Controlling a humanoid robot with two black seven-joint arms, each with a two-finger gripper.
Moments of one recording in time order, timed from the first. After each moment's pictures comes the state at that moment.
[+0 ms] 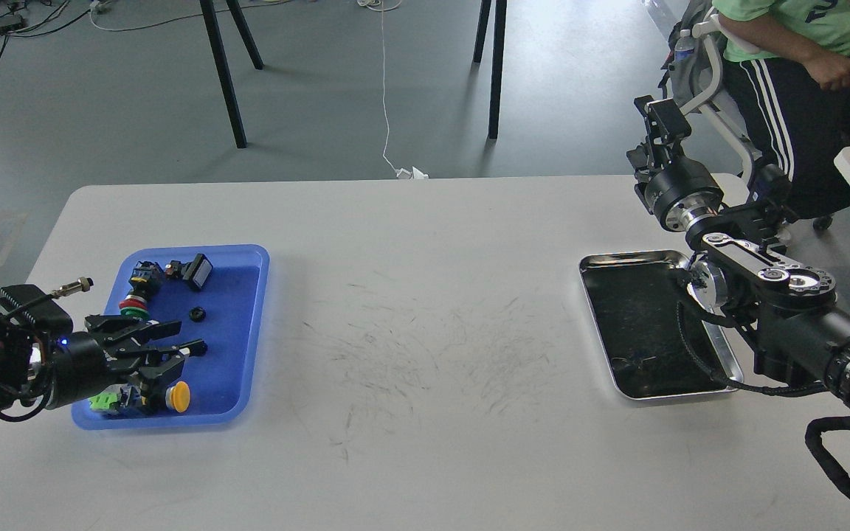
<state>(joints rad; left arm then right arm) -1.02 0.87 0.61 -1.13 1.34 0.49 -0.49 0.90 -0.23 0.36 0.46 -0.36 -0.03 0.49</state>
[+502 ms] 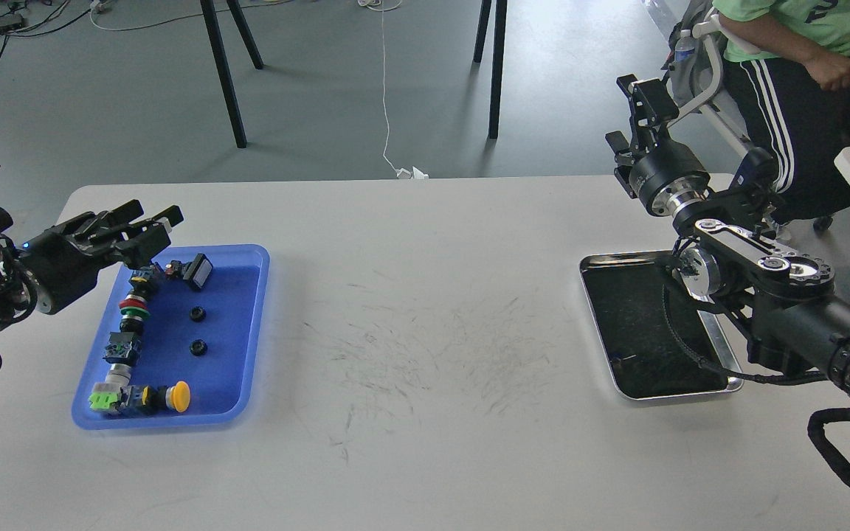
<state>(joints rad) -1.03 0.92 0.29 -1.15 0.91 0.49 -0.49 0.93 -0.26 0.38 0.59 -0.35 -0.02 0.49</state>
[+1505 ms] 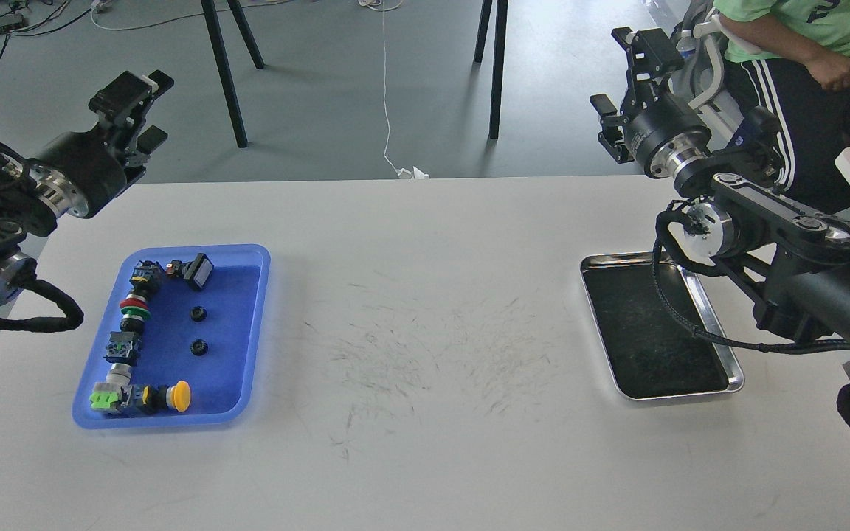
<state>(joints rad) -1.03 0.77 -0.03 -1.02 0.32 -0.02 -0.49 1.00 -0.33 0.38 0.74 -0.20 0.00 0.38</state>
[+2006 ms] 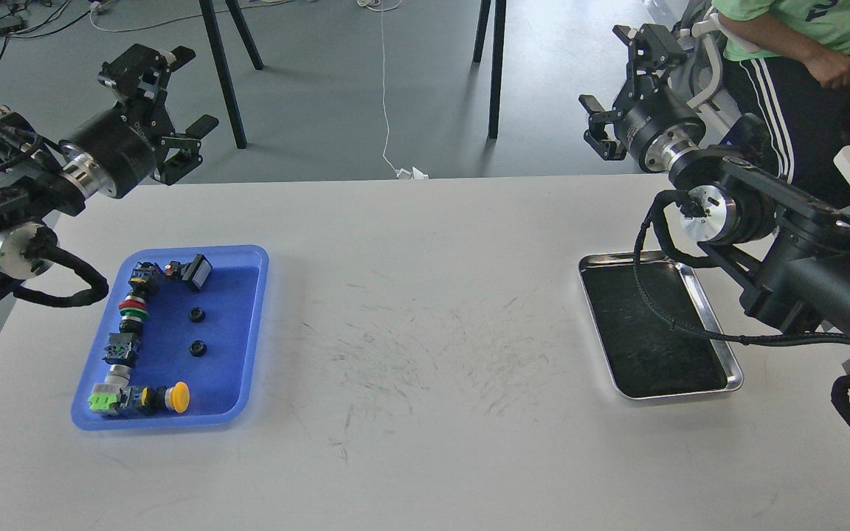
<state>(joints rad) -1.03 0.66 -0.11 -0.86 -0.02 -0.37 -0.49 1.02 -0.32 0.41 0.74 0.02 0.04 0.30</state>
